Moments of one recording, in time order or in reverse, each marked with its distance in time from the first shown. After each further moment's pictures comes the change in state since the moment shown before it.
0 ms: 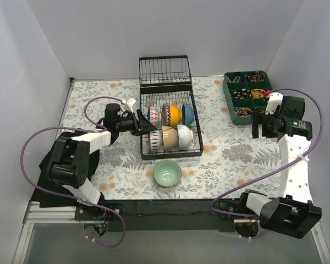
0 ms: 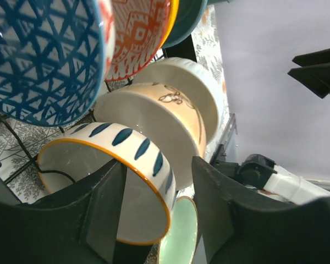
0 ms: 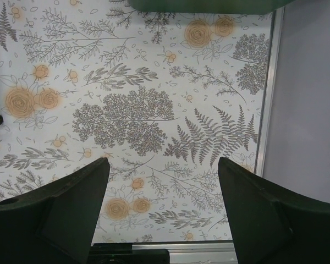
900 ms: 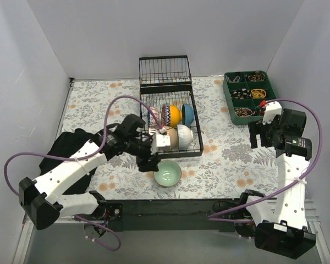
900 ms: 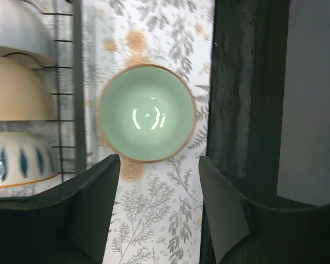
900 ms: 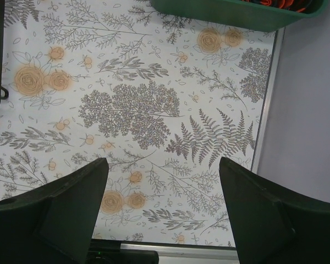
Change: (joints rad) left arm -0.484 -0.482 0.324 -1.200 -0.240 1.258; right arm 0.000 -0.192 -0.106 -0.002 -0.077 -0.100
